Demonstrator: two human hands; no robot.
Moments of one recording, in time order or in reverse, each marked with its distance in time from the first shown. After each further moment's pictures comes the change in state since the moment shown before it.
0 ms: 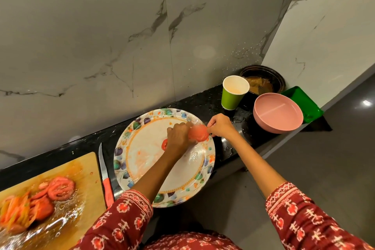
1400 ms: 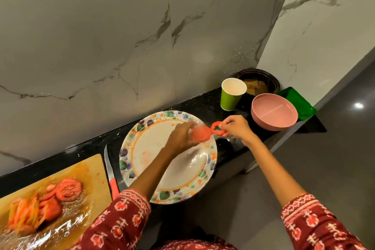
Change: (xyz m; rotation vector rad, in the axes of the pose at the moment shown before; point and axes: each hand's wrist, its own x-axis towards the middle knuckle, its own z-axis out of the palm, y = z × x) left_hand -0.017 -0.010 -0.015 -0.230 -0.042 0.159; right_hand -0.031 0.027 -0.022 0.391 0.126 0.029
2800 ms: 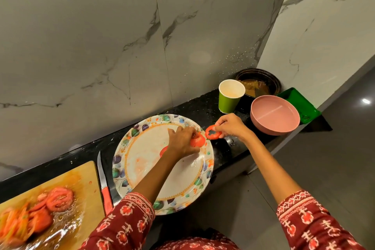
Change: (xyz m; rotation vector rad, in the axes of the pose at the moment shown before) left_hand 0.024 0.006 0.016 0.317 -0.095 -0.033; right_hand 0.031 -0.010 -0.004 -0.138 -0.140 0.007
